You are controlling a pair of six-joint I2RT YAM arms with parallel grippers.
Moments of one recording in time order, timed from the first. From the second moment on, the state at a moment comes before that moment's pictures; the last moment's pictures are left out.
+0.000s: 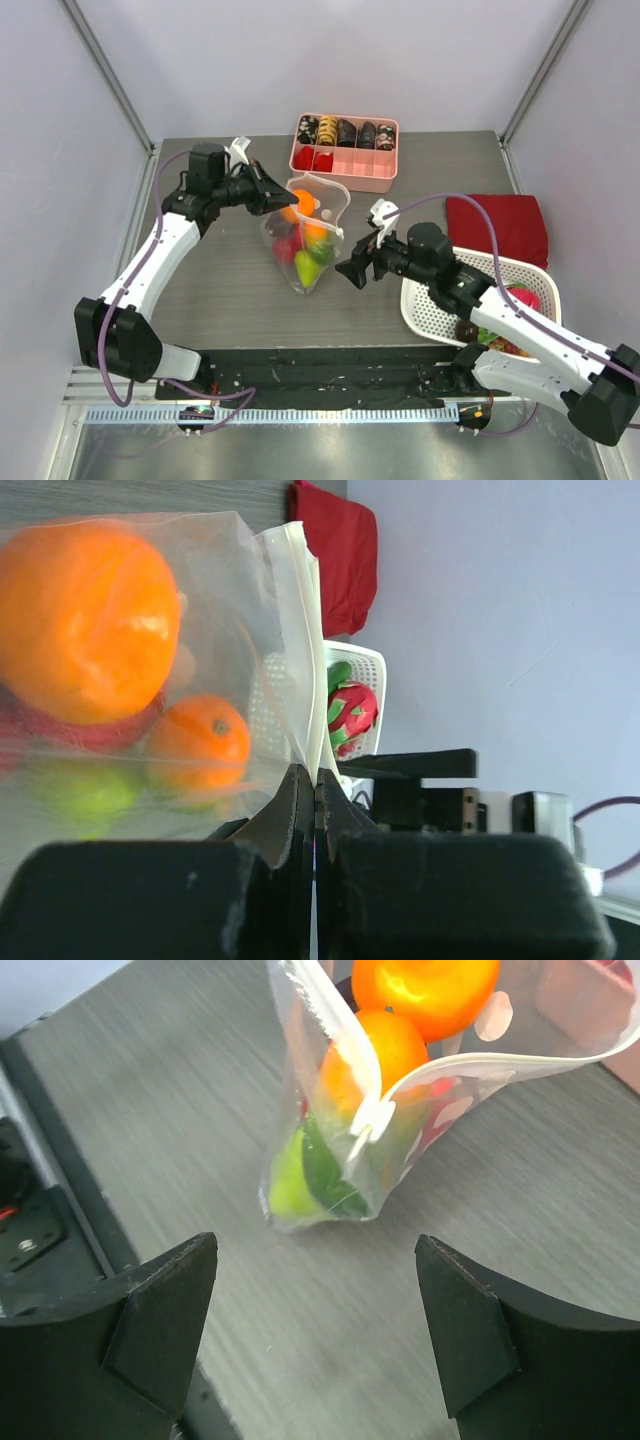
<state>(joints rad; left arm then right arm) -0.27 1.39 1.25 -0.37 0.68 -0.92 0.73 0.95 0.76 -0.10 -0.22 0.10</state>
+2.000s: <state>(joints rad) -0.69 1.20 1.26 -0.61 0.85 0.85 0.76 0.89 0.69 0.01 -0.51 -0.76</state>
